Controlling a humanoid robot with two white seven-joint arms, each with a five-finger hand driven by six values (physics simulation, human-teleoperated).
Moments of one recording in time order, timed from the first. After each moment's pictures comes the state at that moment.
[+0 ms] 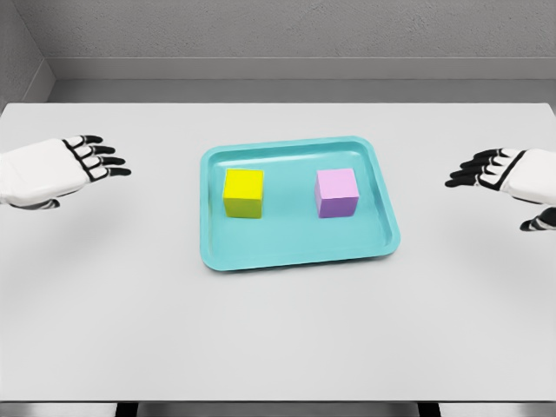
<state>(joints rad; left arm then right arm) -0.37 1.03 -0.37 -1.64 -0.73 -0.61 -0.29 -0.21 -1.17 0.18 -1.73 0.17 -0.61 0.56</state>
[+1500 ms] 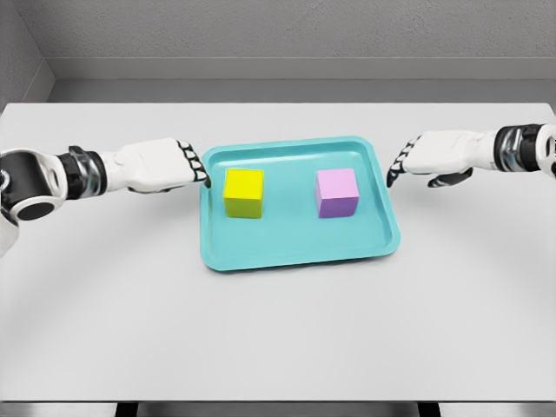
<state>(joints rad) -0.68 0.66 -0.66 -1.47 -0.86 -0.61 -0.47 -0.92 -0.80 0.91 -1.30 0.50 -0.61 0.61</state>
